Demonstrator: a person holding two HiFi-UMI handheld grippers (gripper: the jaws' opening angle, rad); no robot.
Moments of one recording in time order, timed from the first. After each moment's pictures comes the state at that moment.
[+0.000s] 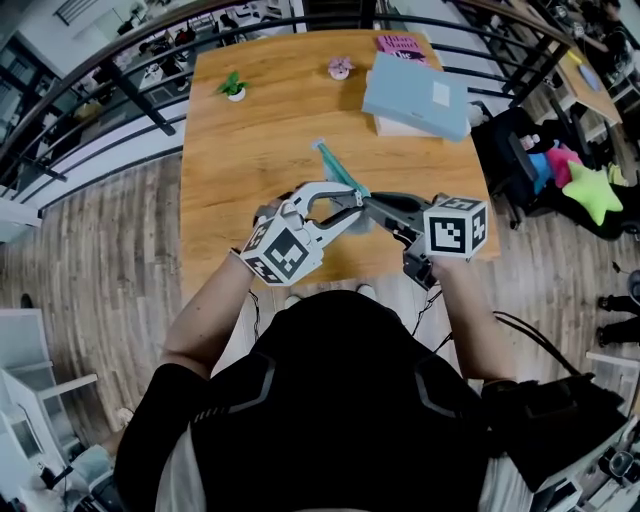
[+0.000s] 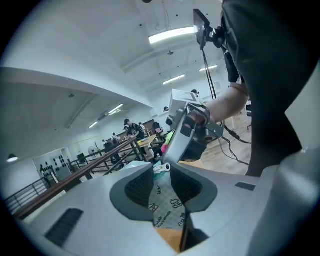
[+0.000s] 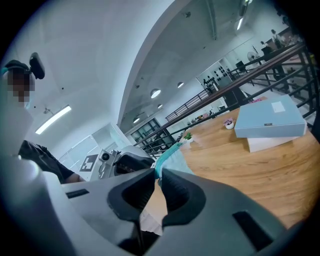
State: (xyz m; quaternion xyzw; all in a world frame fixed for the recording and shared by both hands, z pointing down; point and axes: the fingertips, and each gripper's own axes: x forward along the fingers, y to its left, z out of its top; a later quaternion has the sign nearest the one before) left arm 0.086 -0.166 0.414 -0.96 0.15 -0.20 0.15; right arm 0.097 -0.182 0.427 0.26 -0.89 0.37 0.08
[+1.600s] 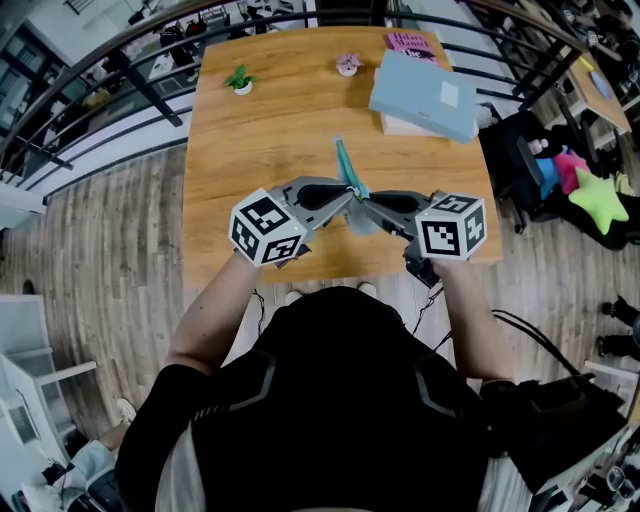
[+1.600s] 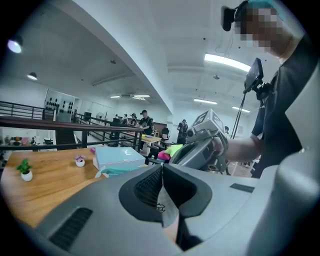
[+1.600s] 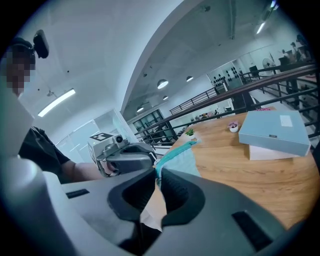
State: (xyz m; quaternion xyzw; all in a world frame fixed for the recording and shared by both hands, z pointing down) left arm 0.071 -0.188 0.417 -0.97 0.18 -0.12 -0.12; right arm 0.092 -0.181 0.436 0.24 -0.90 0.33 0.14
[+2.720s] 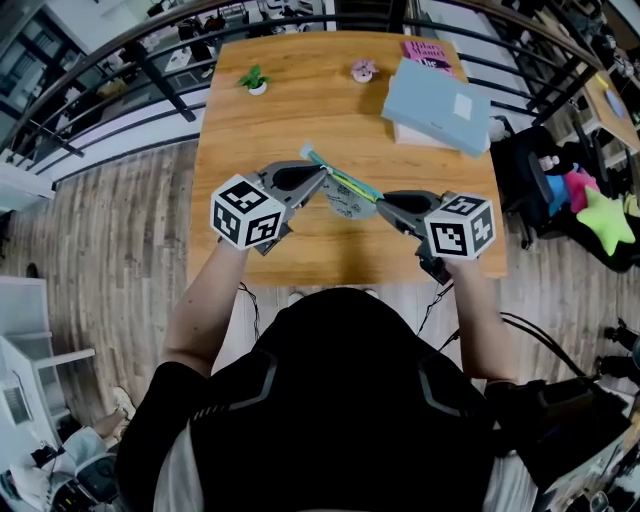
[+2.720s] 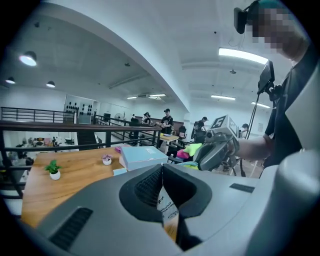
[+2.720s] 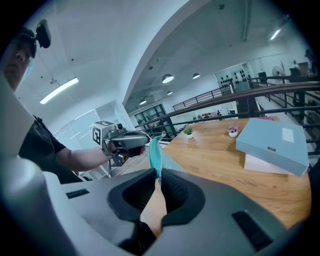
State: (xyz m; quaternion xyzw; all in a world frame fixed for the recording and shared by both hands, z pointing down) left arm 0.011 -0.240 0.418 -0.94 0.28 -0.14 -0.13; right arm 0.107 -0.202 0.449 0.22 -0.91 0.29 0.19
